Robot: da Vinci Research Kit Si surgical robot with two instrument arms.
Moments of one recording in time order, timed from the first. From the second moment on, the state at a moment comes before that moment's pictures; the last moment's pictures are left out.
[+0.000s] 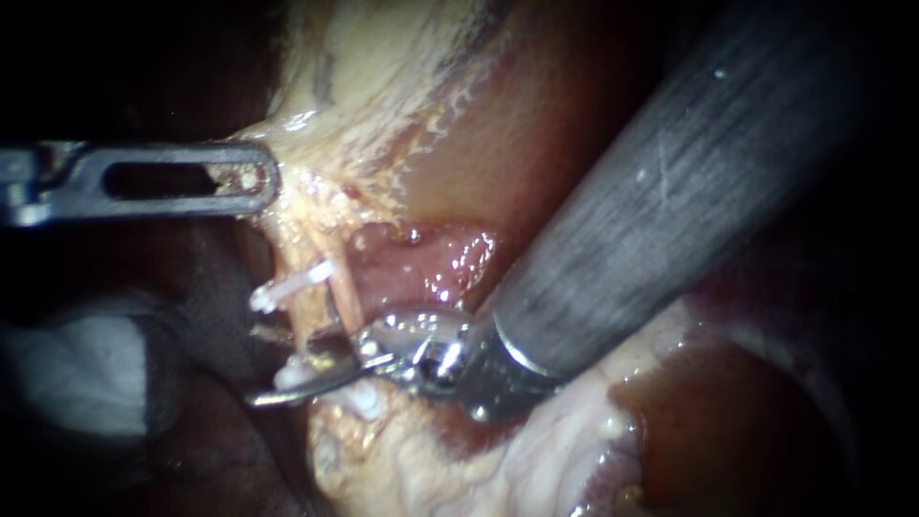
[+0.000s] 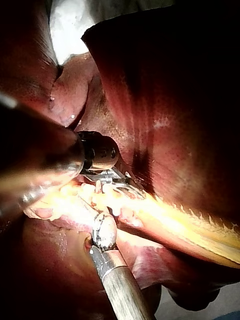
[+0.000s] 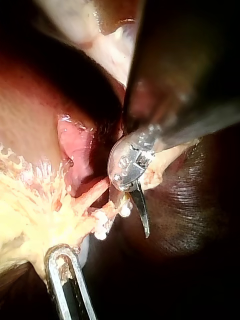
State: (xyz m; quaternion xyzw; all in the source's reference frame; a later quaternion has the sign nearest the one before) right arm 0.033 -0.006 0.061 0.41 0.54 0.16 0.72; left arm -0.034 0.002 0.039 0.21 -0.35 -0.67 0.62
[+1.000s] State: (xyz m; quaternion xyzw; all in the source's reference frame) right arm 0.035 -0.004 0.062 0.37 0.47 0.18 0.78; left arm -0.034 0.002 0.039 0.21 -0.35 -0.67 0.62
